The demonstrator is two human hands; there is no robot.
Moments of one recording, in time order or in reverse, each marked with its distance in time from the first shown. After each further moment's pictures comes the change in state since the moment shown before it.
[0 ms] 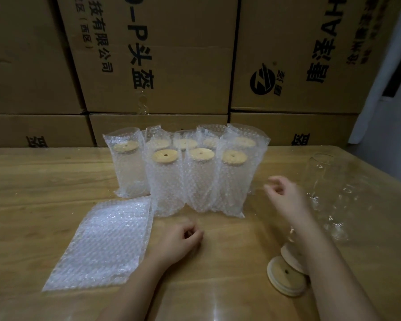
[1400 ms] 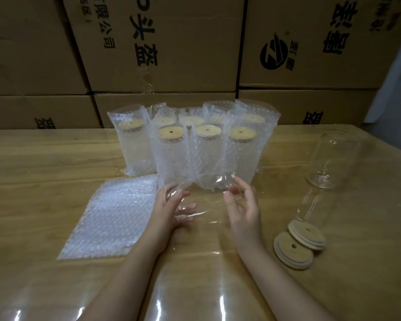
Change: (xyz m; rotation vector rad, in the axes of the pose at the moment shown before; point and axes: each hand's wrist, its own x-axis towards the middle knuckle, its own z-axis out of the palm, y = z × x) left_hand -0.021 0.005 -0.015 -0.986 0.259 -0.210; right_hand -0.099 -0.027 0.099 0.843 0.044 -0.204
